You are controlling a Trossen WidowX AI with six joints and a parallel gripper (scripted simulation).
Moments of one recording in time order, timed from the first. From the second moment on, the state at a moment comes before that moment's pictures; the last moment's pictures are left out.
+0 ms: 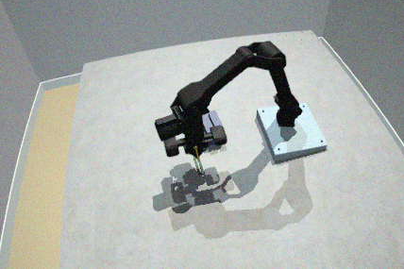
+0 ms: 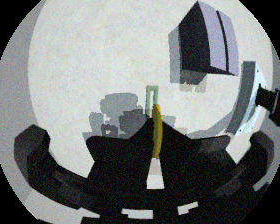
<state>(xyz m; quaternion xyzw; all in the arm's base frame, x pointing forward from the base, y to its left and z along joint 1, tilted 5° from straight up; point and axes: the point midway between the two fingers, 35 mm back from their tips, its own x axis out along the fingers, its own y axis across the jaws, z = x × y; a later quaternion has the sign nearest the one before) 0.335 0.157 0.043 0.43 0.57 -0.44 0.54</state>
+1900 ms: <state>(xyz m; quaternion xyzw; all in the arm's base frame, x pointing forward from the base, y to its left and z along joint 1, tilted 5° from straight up) 0.312 0.076 0.089 0.42 0.59 -0.43 0.55</state>
